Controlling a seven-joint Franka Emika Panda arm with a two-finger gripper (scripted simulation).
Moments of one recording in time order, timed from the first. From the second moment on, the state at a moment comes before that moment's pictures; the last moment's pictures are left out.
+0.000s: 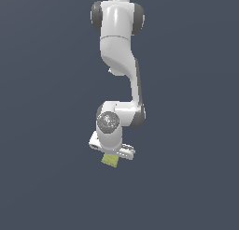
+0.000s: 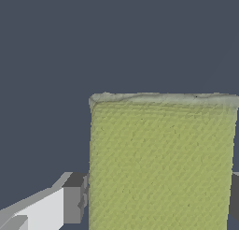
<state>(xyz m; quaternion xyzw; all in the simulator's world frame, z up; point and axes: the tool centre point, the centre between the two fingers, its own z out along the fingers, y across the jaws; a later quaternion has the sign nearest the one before) 0.098 -0.034 0.010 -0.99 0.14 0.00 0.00</state>
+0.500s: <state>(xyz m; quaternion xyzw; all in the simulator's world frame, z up) 0.093 -0.040 0.038 -0.99 0.14 0.00 0.00</state>
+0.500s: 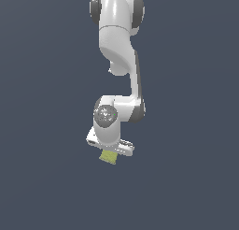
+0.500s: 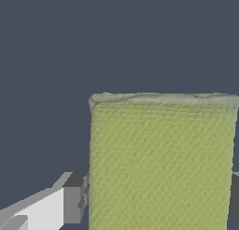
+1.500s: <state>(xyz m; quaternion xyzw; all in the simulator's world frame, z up) 0.068 -0.082 0.244 -0.99 0.14 0.00 0.00</state>
